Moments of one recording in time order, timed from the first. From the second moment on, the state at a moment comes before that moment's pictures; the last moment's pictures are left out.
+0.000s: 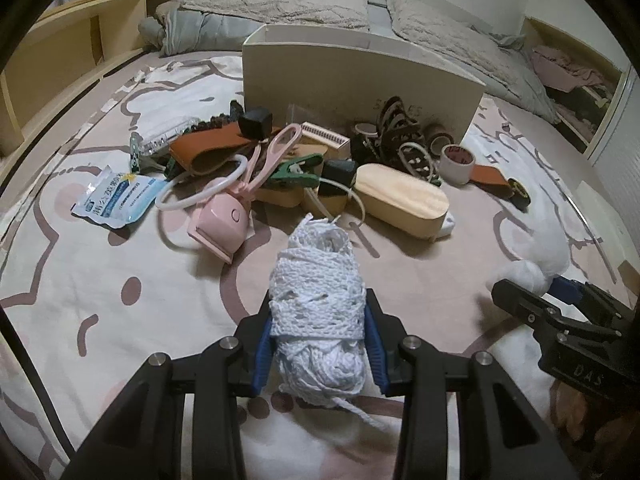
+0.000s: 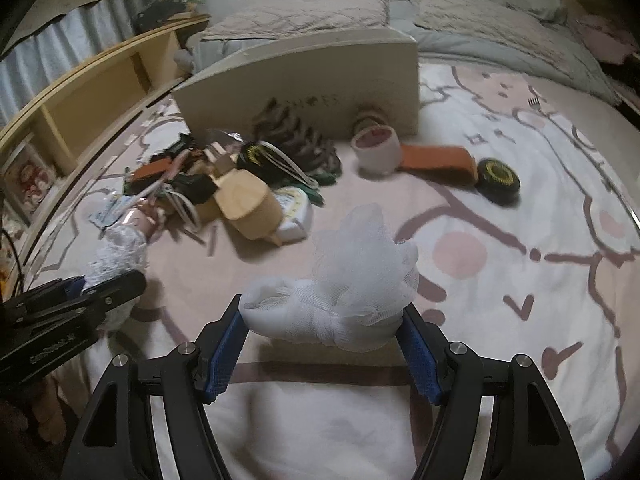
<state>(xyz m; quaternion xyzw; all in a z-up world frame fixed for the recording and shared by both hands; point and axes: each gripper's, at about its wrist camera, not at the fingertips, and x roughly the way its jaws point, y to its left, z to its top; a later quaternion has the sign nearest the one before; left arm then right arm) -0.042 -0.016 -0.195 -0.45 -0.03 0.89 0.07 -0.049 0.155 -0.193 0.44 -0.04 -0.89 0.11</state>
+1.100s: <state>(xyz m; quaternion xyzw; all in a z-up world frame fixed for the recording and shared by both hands) -0.054 0.013 -0.059 -0.35 -0.03 0.93 0.10 -0.069 0.149 -0.049 0.36 0.01 -0.93 0.12</state>
